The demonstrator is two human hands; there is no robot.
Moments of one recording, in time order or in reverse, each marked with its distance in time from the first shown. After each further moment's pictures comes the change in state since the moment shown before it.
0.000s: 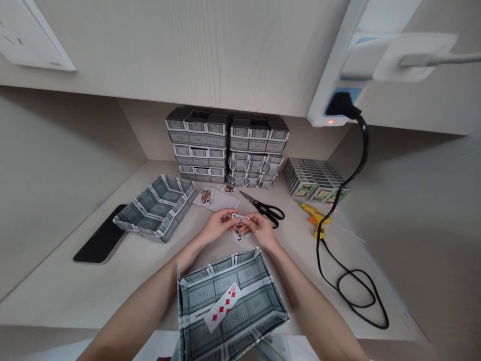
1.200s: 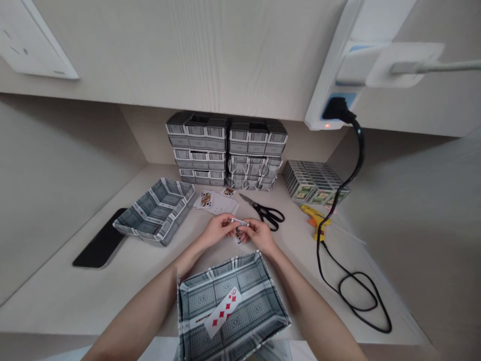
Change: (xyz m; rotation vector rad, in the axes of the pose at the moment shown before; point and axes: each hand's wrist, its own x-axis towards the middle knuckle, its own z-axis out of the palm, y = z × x) left_hand -0.003 0.002 0.000 0.104 -0.035 0.006; right_hand -0.005 0.001 0.000 -0.123 -0.083 0.005
